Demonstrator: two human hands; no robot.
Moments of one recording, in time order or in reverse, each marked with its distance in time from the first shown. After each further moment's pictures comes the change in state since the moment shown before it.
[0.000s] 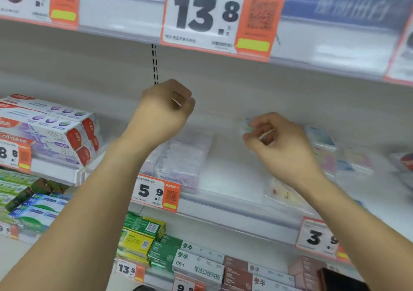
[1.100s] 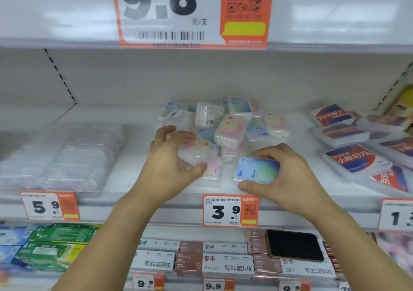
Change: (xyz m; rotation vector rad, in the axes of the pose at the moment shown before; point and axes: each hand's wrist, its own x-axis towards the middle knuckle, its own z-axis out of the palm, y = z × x) left_hand -0.091 0.075 0.172 0.059 -0.359 0.068; right_hand -0.078 0.166 -0.132 -0.242 -0.075 0.166
